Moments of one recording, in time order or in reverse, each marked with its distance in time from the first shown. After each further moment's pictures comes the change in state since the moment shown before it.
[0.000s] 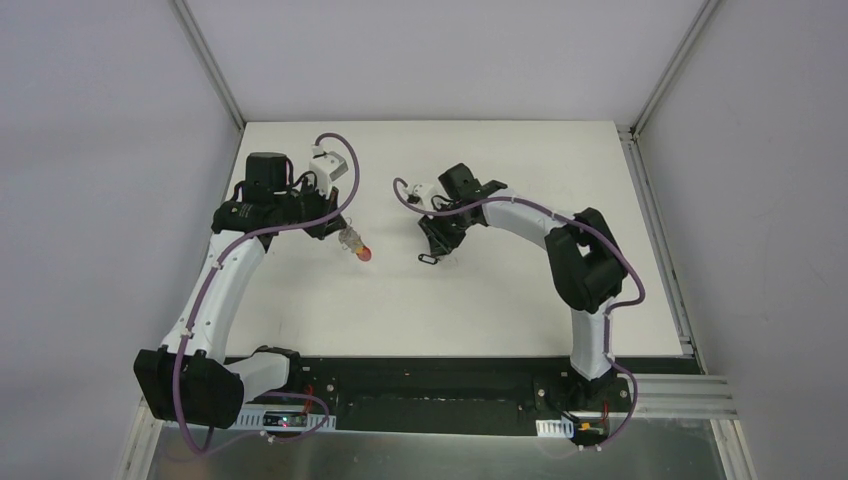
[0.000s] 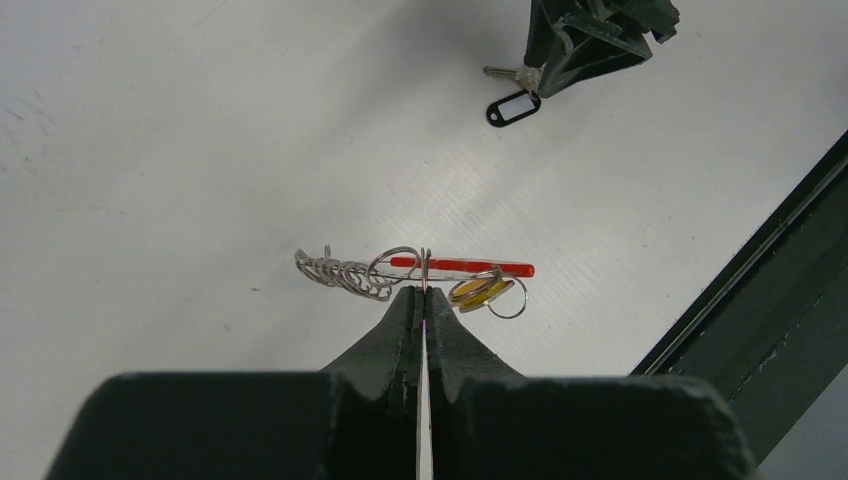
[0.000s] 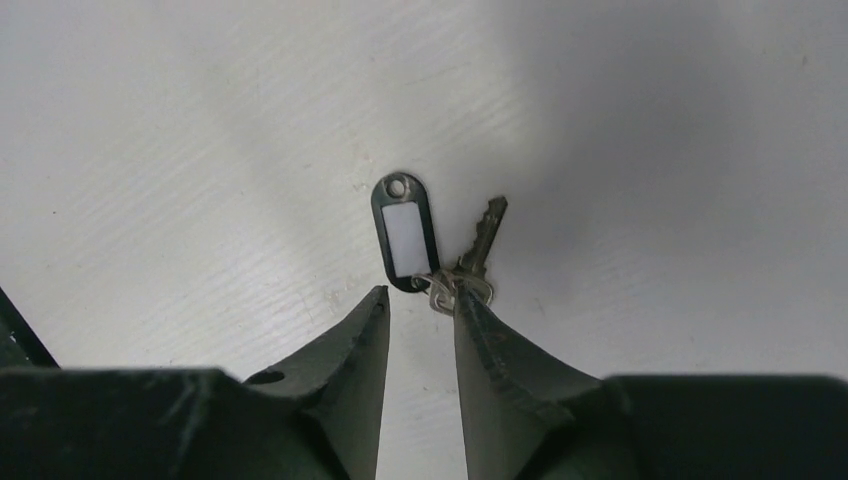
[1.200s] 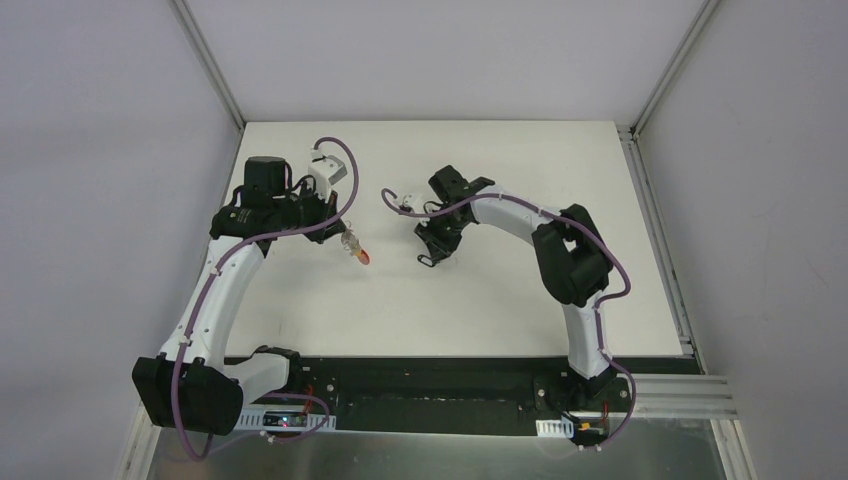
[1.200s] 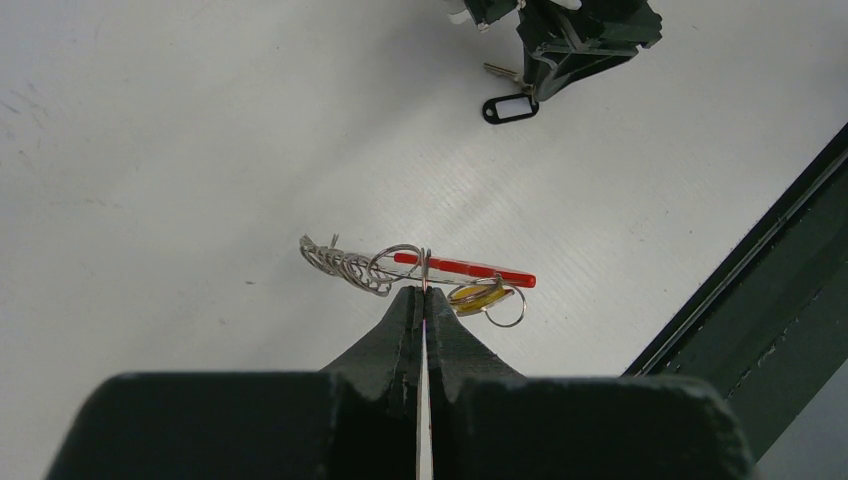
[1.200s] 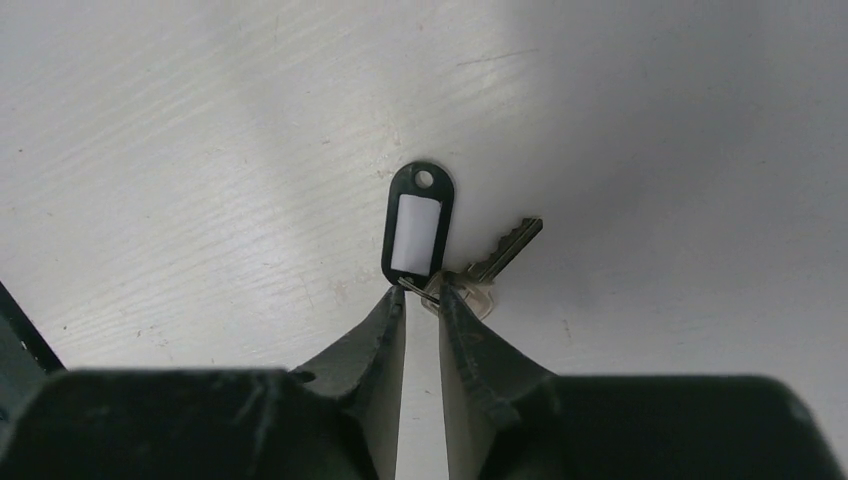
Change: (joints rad) left arm 0.000 -0.034 -0.026 -0.004 -0.001 0.001; right arm 0.042 0.102 0.124 -0.157 -0.003 -0.144
